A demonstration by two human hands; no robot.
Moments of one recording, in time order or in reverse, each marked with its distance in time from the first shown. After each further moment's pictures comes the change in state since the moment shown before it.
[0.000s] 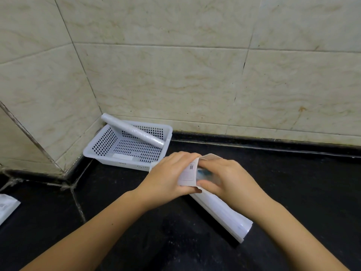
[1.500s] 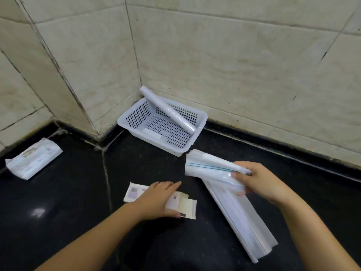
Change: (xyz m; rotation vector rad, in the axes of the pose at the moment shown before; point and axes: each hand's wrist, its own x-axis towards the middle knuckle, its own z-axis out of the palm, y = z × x) left_hand -0.085 -0.115 0.090 0.192 -0.399 -0.568; right_hand 0.049 0.113 0.057 0.723 -0.379 0.408
